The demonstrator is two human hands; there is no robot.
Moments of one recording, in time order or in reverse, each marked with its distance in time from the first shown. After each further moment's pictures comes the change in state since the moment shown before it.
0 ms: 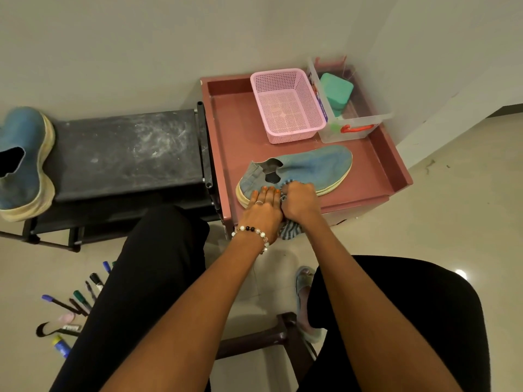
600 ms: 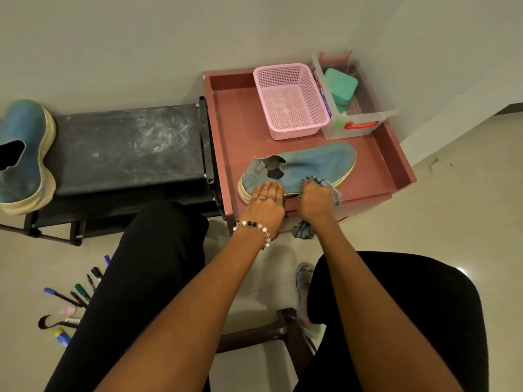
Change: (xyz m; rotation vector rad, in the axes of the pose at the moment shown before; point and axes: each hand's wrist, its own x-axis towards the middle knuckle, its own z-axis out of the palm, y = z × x) left_hand 0.001 0.000 0.000 0.035 -0.009 0.011; right_hand -0.005 0.020 0.005 -0.067 0.073 0.057
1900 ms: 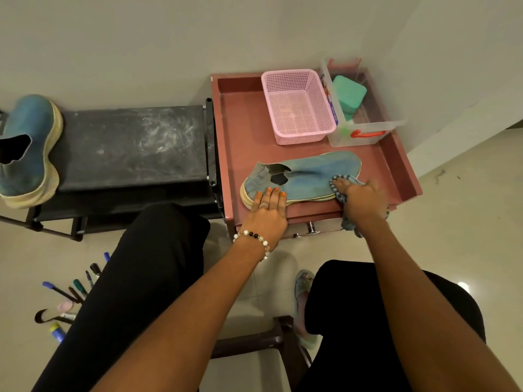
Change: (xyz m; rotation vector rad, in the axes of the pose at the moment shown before) left_hand -0.004 0.004 0.006 0.033 0.034 -0.023; right_hand 0.008 0.079 -0.044 -0.190 -0.061 0.012
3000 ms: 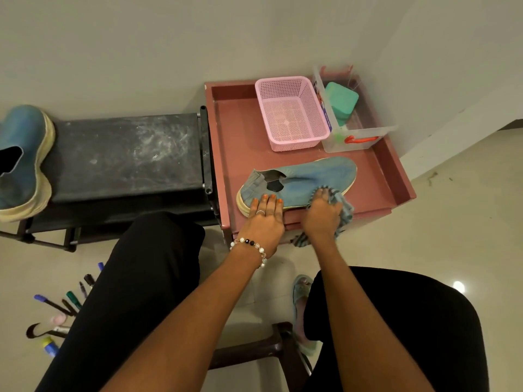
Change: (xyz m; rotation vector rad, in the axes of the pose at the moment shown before) left_hand 0.001 -0.001 -0.006 -0.035 -0.068 0.020; right_hand -0.009 -0.080 0.037 0.341 0.116 0.249
